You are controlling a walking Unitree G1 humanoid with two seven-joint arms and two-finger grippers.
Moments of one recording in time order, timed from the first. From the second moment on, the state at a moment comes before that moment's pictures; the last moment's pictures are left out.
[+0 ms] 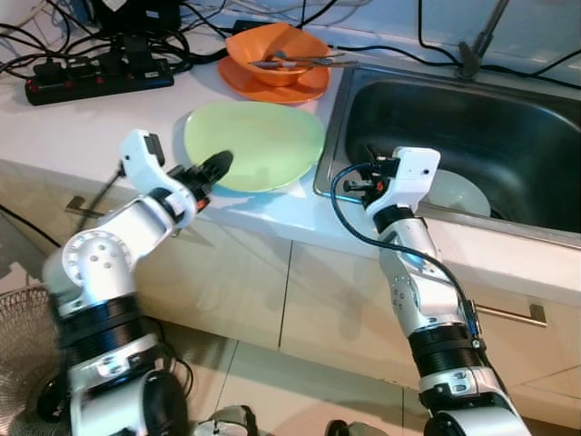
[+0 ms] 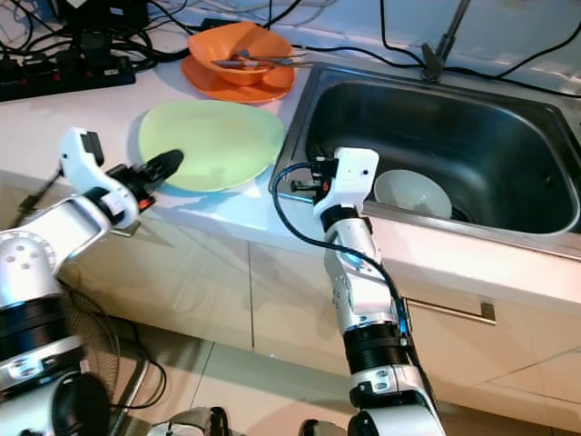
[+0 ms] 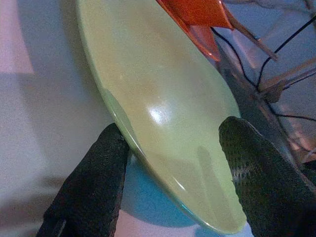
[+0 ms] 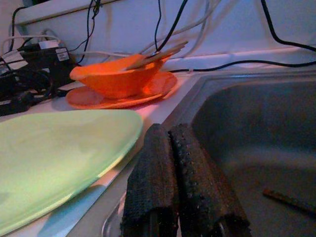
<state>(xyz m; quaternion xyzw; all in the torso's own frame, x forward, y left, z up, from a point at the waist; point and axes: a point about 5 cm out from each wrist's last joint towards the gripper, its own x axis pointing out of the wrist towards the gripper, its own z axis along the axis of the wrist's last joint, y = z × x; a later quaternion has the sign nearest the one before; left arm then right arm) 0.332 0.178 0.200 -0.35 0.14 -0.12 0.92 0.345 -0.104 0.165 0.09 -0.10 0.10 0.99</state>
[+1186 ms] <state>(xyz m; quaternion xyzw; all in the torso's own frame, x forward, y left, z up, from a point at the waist) 0.336 0.129 0.198 -0.38 0.17 -0.16 0.89 0.345 -0.102 0.165 0.08 -0.10 0.10 0.99</state>
